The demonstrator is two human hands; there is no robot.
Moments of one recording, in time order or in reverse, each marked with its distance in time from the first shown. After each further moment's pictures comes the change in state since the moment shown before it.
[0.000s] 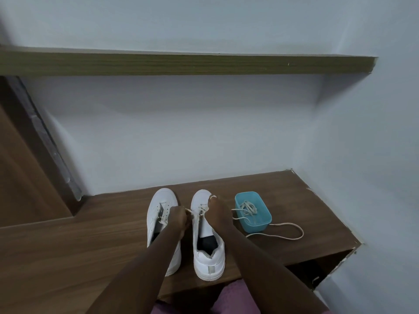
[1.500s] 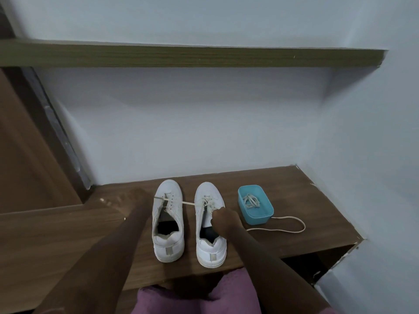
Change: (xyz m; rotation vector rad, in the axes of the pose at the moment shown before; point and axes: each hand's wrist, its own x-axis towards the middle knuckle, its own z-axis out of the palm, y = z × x) left_hand -0.066 0.067 -0.071 1.453 0.450 0.245; right_hand -0.036 0.026 0.000 -0.495 -0.202 -0.344
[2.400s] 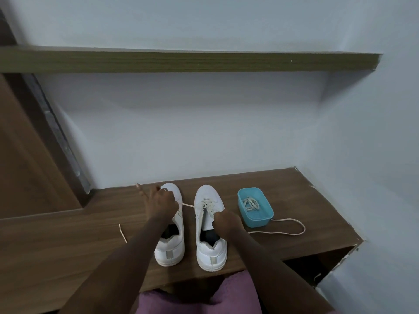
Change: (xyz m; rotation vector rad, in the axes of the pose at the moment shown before) left_hand 0.010 0.021 0.041 0.111 0.237 0.298; right_hand 0.001 0.003 0.001 0.042 -0.026 0.062
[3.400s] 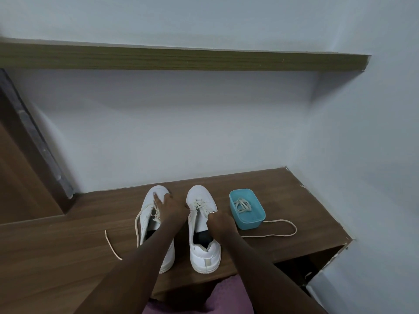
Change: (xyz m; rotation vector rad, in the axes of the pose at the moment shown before) left_hand 0.004 0.055 0.021 -0.126 -0.145 0.058; right_hand 0.006 0.005 0.003 0.033 0.020 0.055
